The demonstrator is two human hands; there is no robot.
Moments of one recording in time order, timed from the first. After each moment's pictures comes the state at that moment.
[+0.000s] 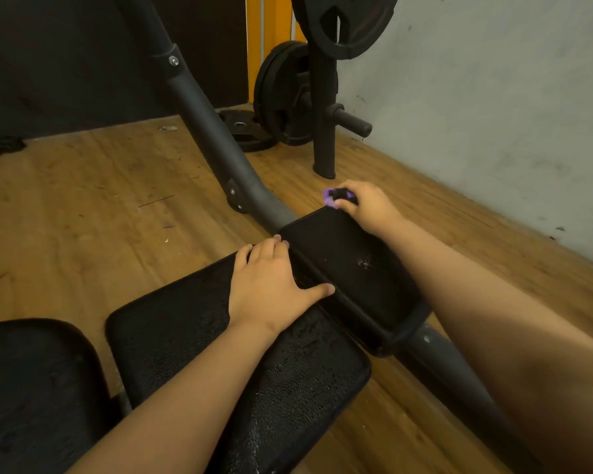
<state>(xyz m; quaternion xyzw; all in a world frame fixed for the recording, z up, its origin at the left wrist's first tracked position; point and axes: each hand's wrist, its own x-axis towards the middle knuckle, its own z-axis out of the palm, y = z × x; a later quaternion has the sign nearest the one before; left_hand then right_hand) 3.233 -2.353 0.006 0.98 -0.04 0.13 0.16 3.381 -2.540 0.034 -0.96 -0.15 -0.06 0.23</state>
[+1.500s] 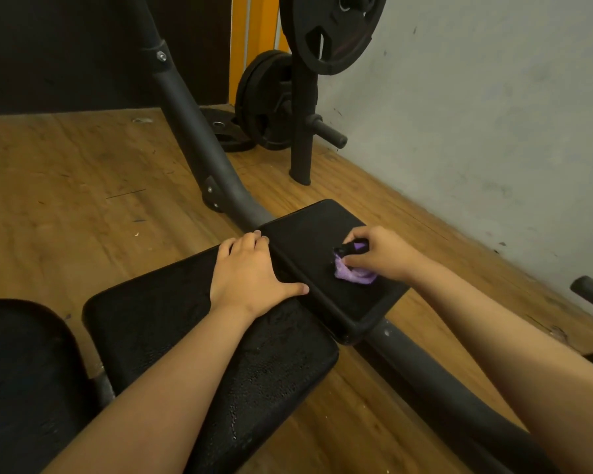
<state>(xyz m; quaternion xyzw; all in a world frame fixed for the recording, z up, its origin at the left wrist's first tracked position) 3.231 -2.352 0.014 0.98 -0.05 0.10 0.16 3.275 -2.575 0.069 -0.97 -0.11 0.09 0.21</state>
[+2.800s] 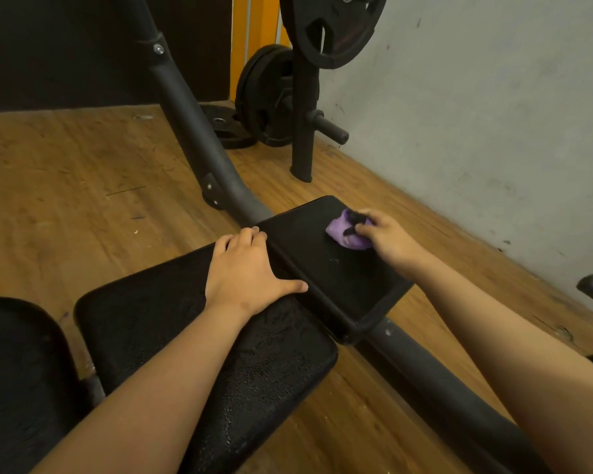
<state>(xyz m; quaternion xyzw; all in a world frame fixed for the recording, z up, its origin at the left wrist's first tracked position) 3.232 -2.352 0.014 0.98 -0.04 0.10 0.16 3.292 -2.581 0.058 -0.89 -0.01 0.05 0.46</state>
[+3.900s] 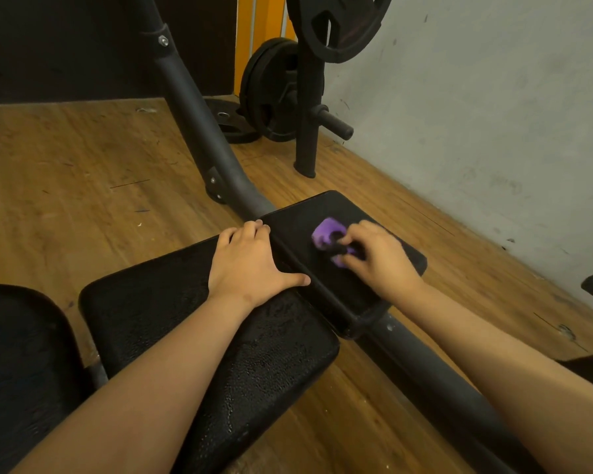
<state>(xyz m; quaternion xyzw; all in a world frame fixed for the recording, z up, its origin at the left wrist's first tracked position) 3.231 -2.352 0.018 0.98 -0.04 0.08 0.17 3.261 -2.573 0.033 -0.96 -0.19 -0.10 0.17</state>
